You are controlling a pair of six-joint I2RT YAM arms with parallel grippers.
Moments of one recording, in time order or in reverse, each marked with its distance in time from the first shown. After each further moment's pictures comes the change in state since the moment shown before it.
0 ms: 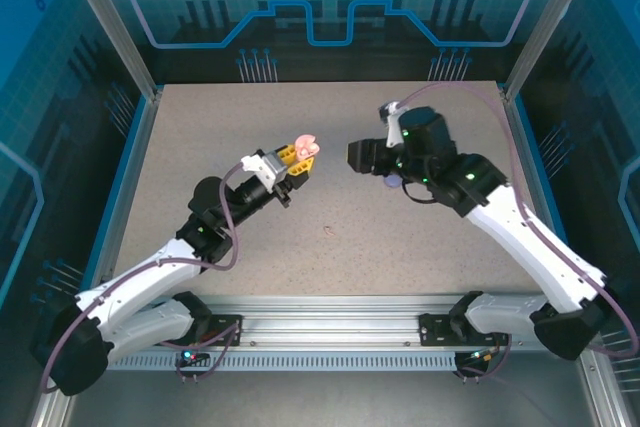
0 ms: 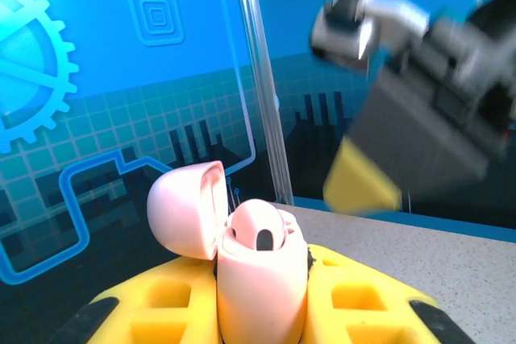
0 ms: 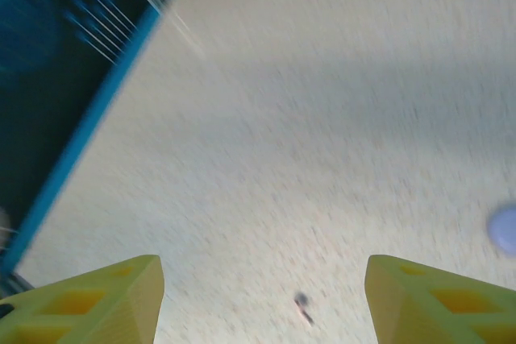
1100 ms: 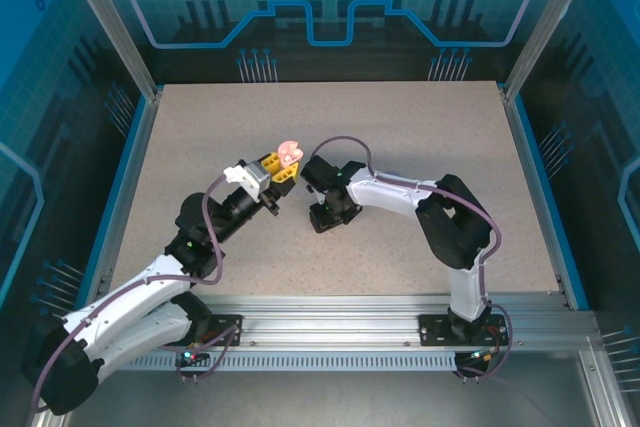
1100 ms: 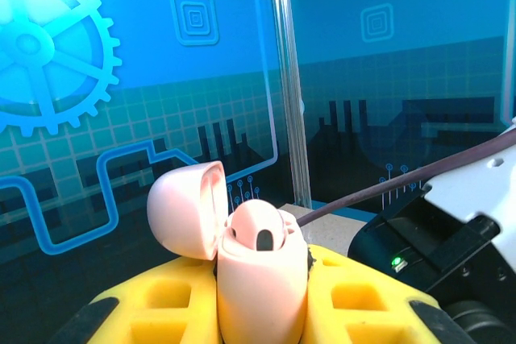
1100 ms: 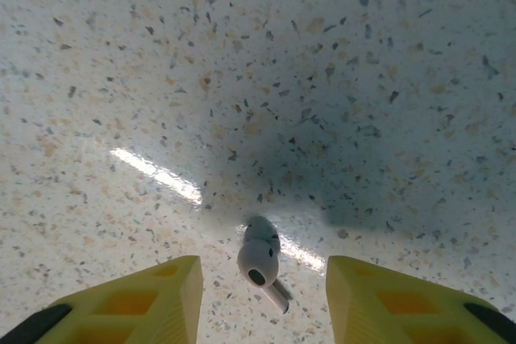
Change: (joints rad) left arm 0.000 -0.129 -0.087 -0.016 -0.078 -0.039; right arm 0.167 0.730 0.069 -0.080 -0.041 -0.132
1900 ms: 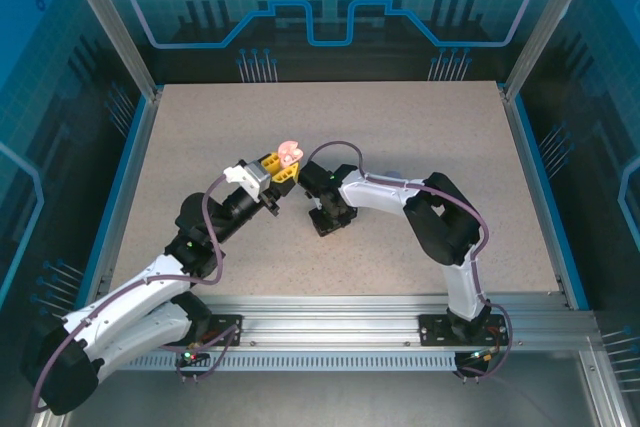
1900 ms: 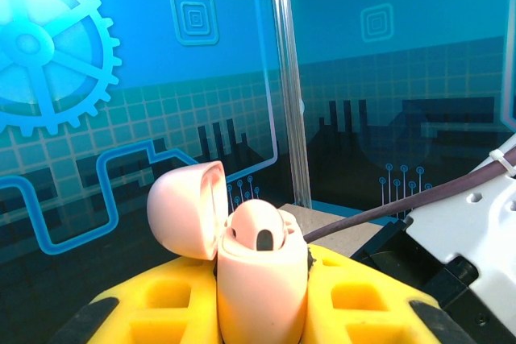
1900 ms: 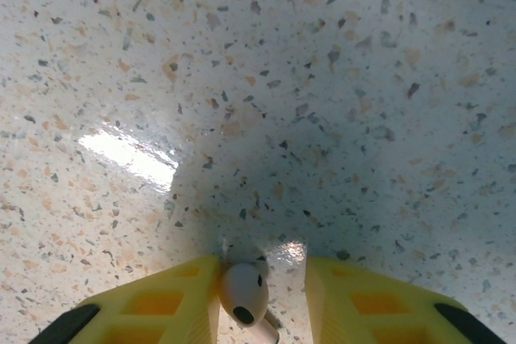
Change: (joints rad) left arm 0.000 0.000 0.000 0.000 0.000 0.000; right arm 0.014 0.061 0.026 -0.029 0.041 -0.009
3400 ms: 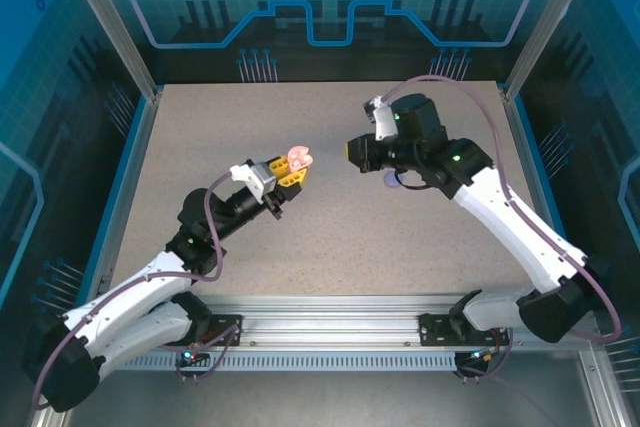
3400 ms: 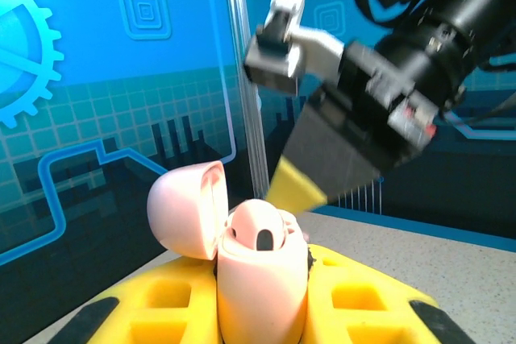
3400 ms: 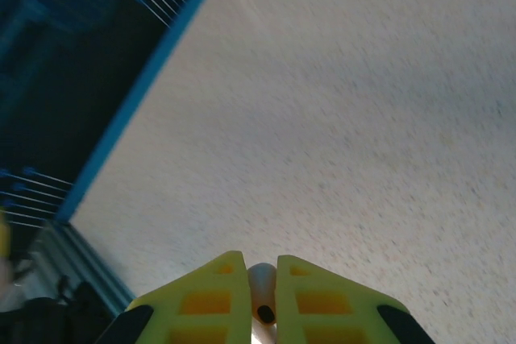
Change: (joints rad) left arm 0.000 0.026 0.031 -0.030 0.126 -0.030; right arm -0.245 -0.715 0.013 0.134 -0.264 0.060
